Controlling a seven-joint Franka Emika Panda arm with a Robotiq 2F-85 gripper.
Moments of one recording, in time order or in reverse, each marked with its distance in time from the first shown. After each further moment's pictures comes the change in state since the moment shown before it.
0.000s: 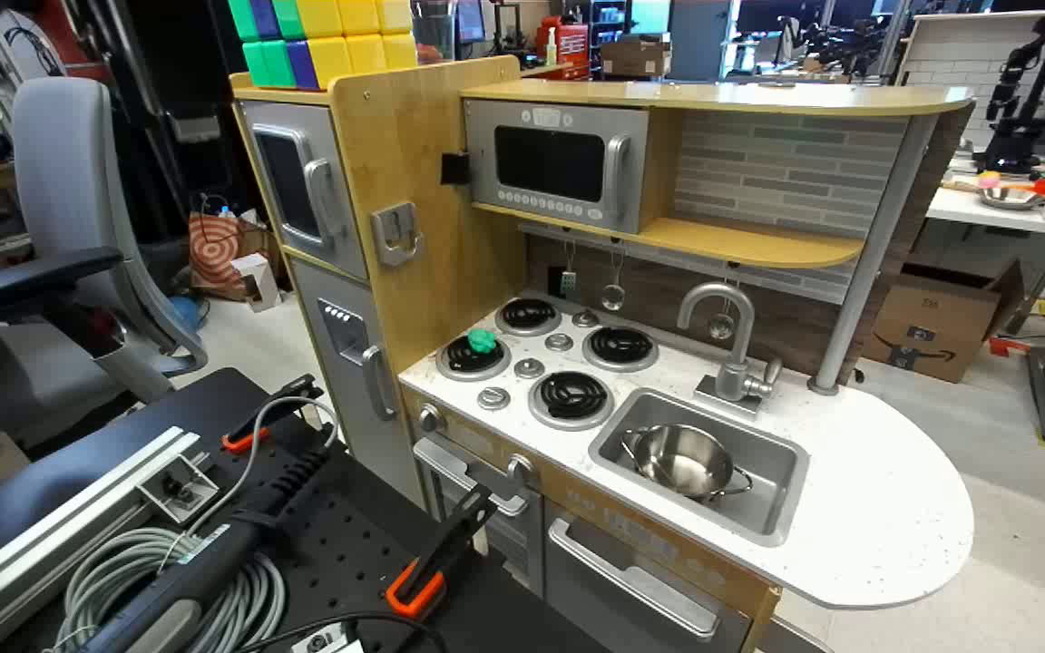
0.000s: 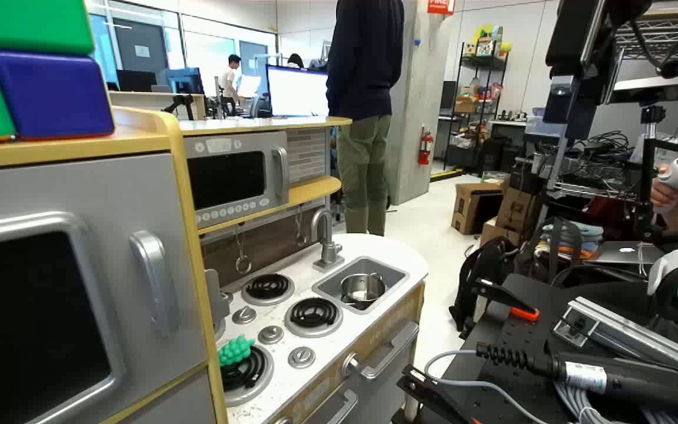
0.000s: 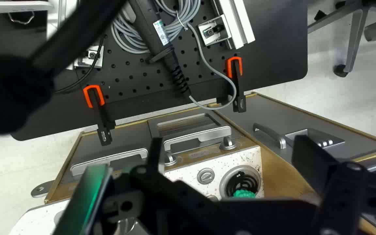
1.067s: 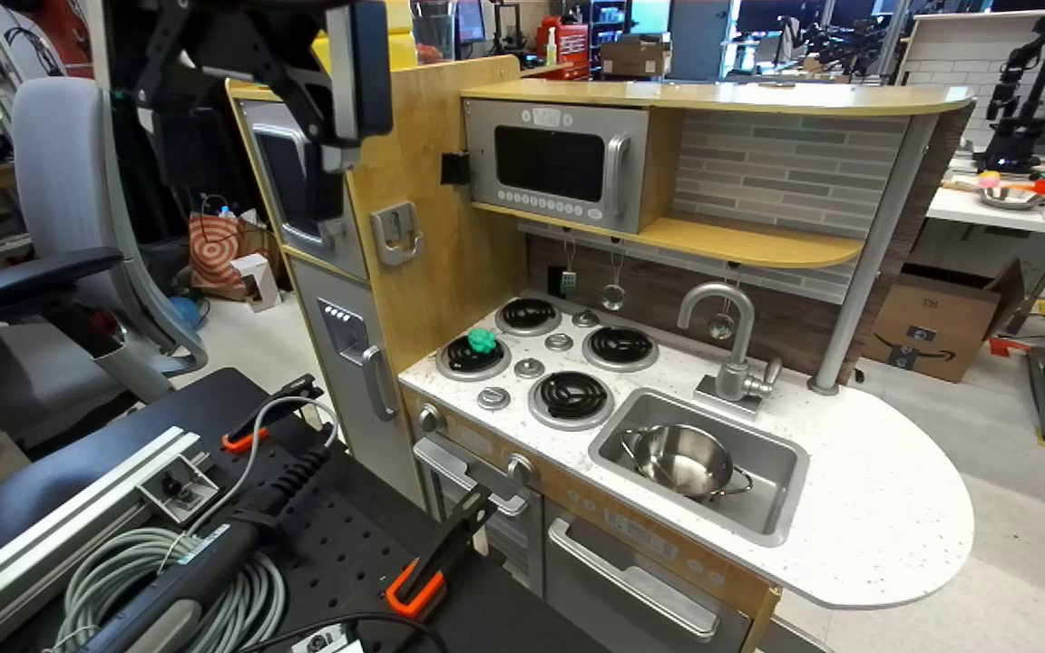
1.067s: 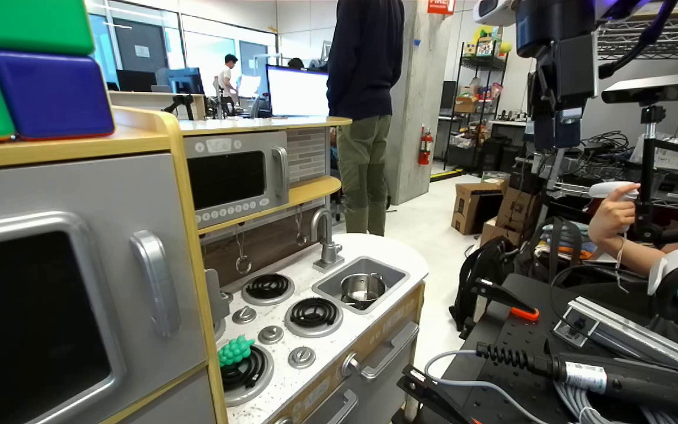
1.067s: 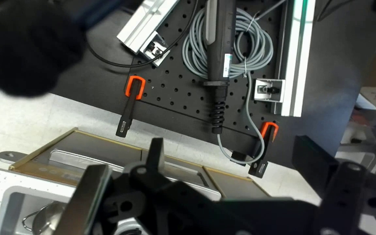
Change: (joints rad) arm 0.003 0.304 0.005 0.172 -0.167 -0.077 -0.472
